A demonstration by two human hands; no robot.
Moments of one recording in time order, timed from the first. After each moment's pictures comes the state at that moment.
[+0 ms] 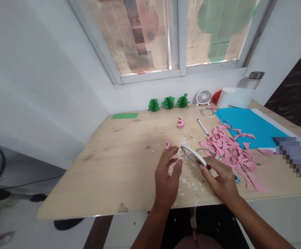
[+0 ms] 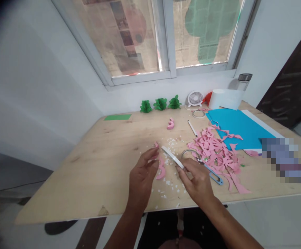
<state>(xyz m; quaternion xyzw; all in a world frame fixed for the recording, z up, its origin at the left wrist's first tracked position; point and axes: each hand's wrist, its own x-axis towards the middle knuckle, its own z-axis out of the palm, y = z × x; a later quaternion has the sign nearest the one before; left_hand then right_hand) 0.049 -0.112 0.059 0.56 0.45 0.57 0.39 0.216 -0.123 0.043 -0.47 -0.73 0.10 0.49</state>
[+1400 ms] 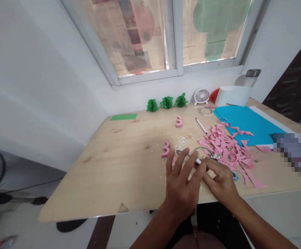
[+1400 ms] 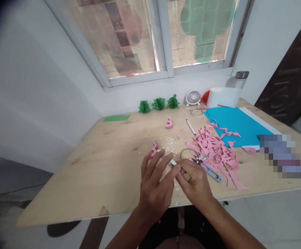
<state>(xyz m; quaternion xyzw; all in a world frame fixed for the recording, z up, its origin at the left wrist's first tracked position) 0.065 -0.127 0.066 0.83 0.34 0.43 -0.08 0.212 -0.130 0.055 -0.47 -0.73 0.11 0.49</state>
